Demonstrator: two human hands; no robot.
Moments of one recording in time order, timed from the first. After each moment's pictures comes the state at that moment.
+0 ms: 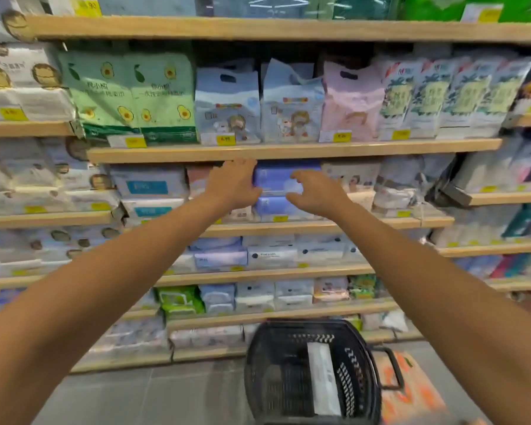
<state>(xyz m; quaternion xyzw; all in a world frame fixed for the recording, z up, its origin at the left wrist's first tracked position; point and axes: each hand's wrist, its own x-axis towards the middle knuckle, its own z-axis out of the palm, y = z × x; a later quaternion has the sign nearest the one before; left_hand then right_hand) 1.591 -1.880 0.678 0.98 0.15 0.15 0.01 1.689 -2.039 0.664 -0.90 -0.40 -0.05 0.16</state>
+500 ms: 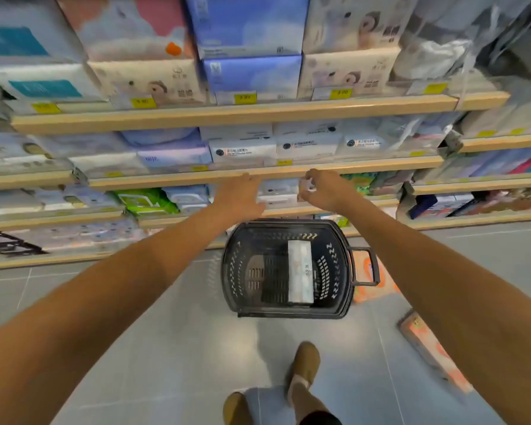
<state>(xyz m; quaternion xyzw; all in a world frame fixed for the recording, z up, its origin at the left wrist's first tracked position) 1.682 -1.952 0.407 0.97 0.15 -0.13 0.12 1.798 -2.118 0.410 -0.92 -0.31 0.23 0.12</state>
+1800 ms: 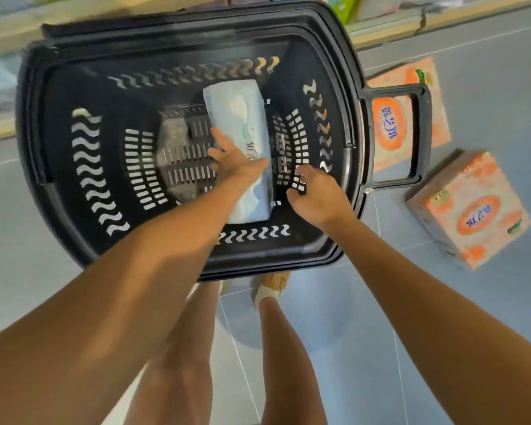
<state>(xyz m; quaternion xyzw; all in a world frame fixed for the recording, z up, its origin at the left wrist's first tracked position) 1.797 -2.111 -0.178 0.73 0.50 -0.28 0.37 1.809 -2.253 -0.089 -0.88 -0.07 0.44 0.17</state>
